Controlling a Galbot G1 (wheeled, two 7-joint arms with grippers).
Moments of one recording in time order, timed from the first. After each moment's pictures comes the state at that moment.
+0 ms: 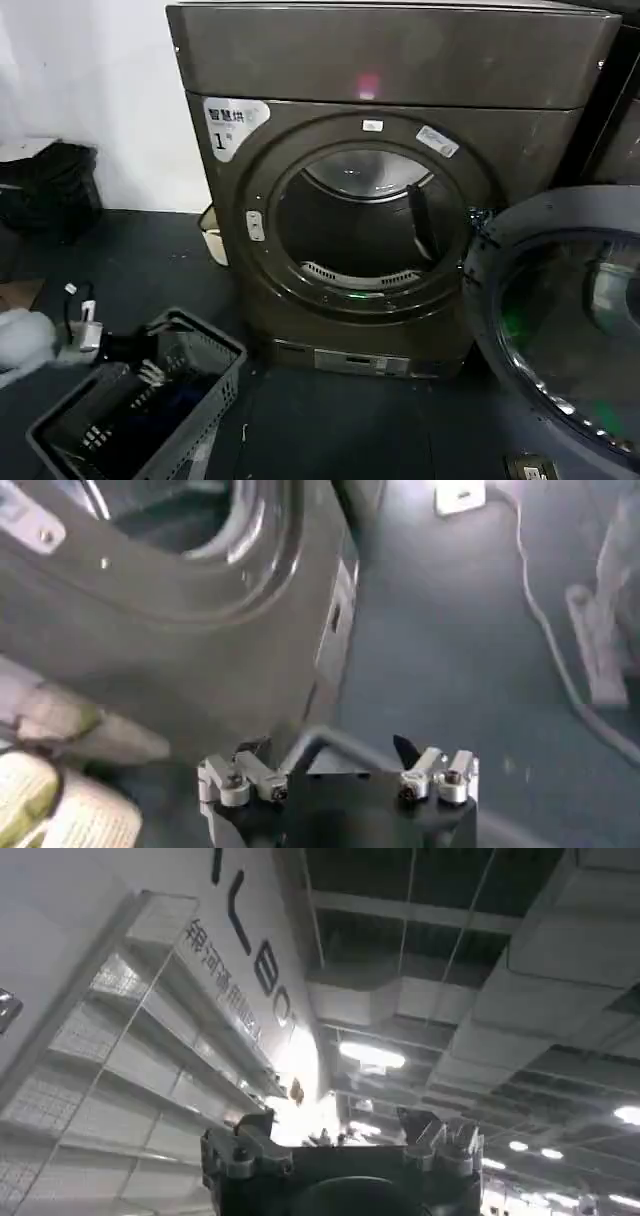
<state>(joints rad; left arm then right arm) -0.11 -0.24 1.00 -1.55 -0.47 -0.21 0.74 -1.65 1.01 2.49 1.90 0.25 -0.45 -0.12</state>
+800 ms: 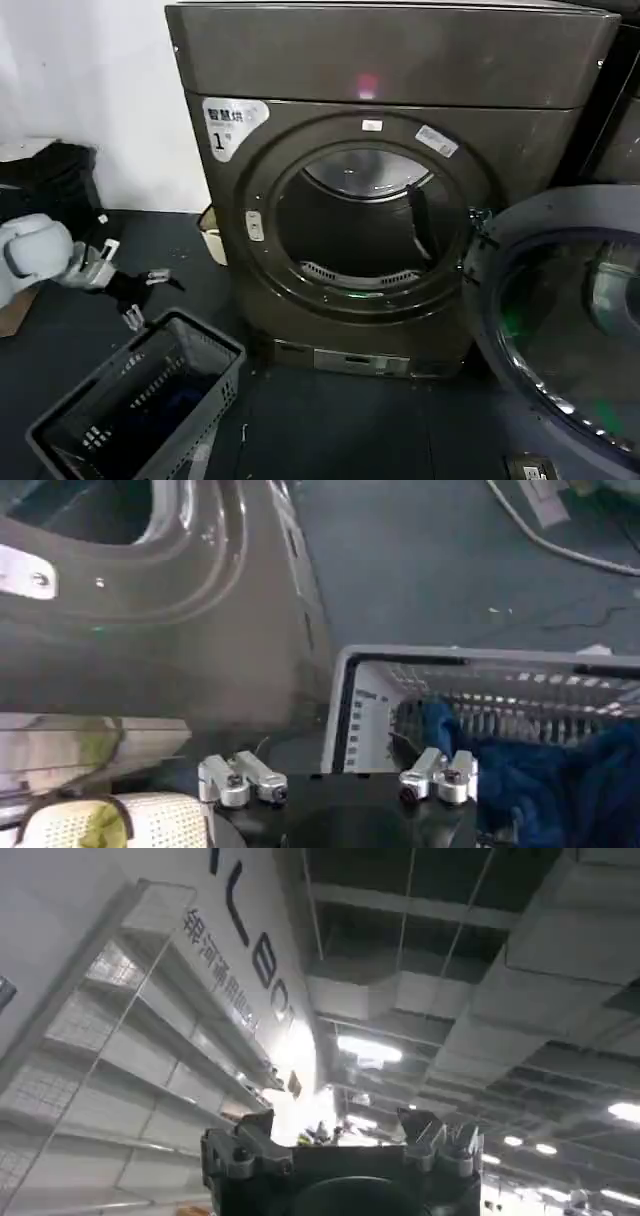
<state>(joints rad) -0.72 -0.48 1.50 -1.35 -0.32 -0.34 0.92 -1.66 1.04 2.50 1.90 0.25 -0.44 -0.13</state>
